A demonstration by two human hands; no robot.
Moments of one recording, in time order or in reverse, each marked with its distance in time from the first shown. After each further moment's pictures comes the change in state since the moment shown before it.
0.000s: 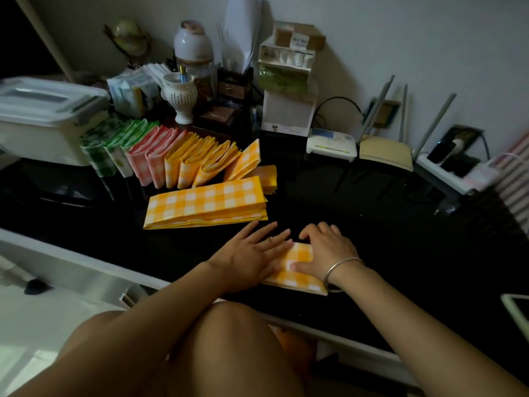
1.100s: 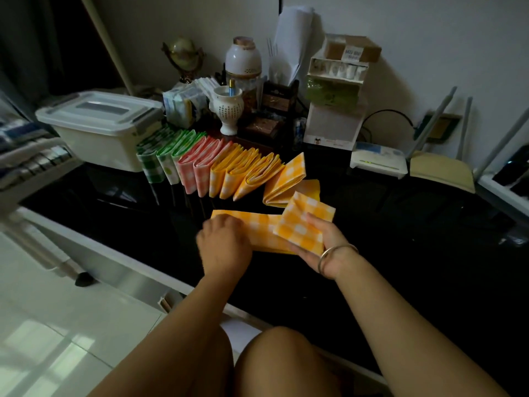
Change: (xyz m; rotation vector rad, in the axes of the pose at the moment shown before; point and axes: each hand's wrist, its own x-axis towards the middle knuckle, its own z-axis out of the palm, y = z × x) left_hand -0.039 -0.059 0.007 -0.453 0.442 -1.024; right_hand 0.071 -0.072 -0.001 2.046 -0.301 0.502
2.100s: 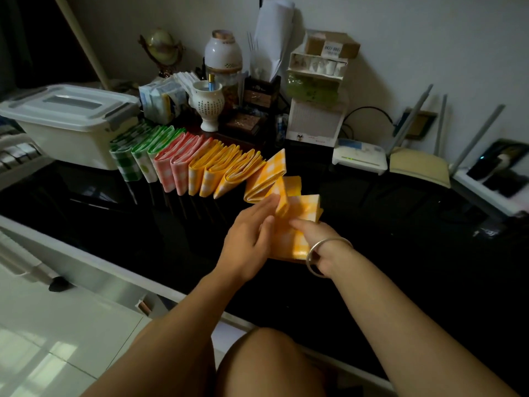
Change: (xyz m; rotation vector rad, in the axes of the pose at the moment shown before) left_hand -0.015 0.051 0.005 -0.676 -0.125 0.396; right_hand -0.016 -0.012 -0.010 -0.560 0.169 -0.122
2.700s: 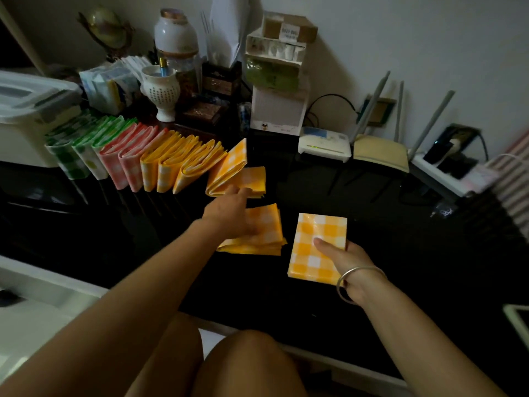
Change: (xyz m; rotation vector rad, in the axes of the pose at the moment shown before) left_hand 0.075 0.012 0.020 0.655 -0.489 -0.214; right_hand -0.021 0.046 -0.102 0.030 0.184 -0.021
